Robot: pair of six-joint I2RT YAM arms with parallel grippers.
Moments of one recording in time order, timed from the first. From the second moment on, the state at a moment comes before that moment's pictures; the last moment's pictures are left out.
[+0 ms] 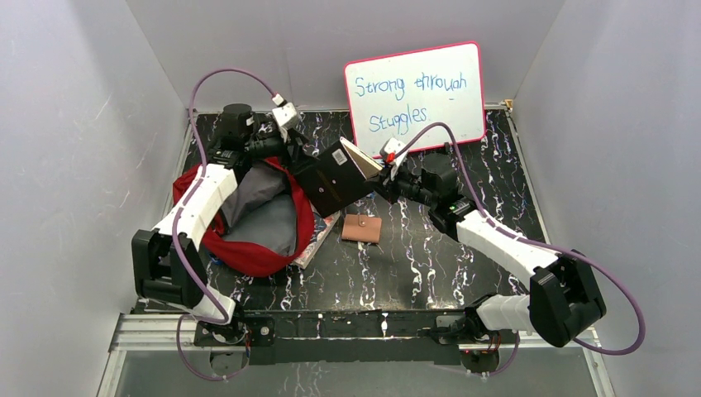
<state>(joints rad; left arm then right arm) -0.19 1.50 1.26 -0.19 0.89 0.35 0.59 1.27 0.79 0.28 -0.46 -0.14</state>
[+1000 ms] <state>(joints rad) -0.21 1.66 1.34 -0.39 1.13 0.62 0.58 1.26 0.79 0.28 -0.61 -0.32</state>
